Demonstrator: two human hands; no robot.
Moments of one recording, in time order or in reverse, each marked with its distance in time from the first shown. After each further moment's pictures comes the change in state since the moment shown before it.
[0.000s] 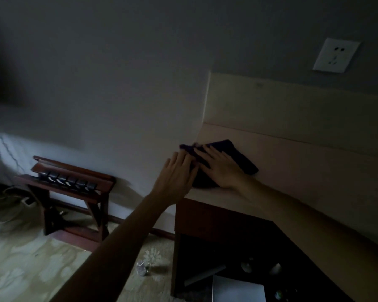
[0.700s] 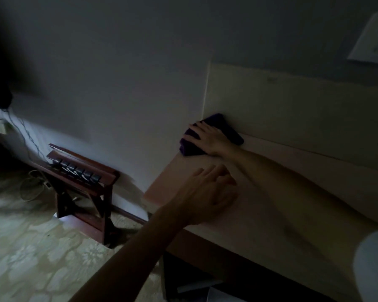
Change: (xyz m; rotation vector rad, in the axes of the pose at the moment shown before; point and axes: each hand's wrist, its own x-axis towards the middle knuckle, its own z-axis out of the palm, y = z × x) left_hand 0.063 0.096 0.036 -0.066 -0.228 0.101; right_hand 0.150 0.076 -0.017 0.031 -0.031 -0.114
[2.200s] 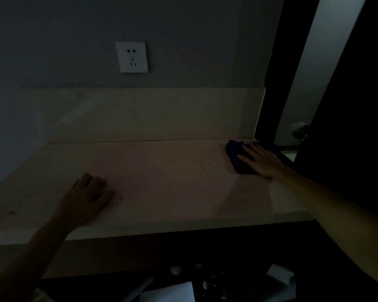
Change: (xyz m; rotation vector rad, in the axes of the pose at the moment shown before) left_hand 0.055 0.094 0.083 0.227 -0.095 -0.155; right_hand -0.526 0.402 -0.063 -0.010 0.074 0.750
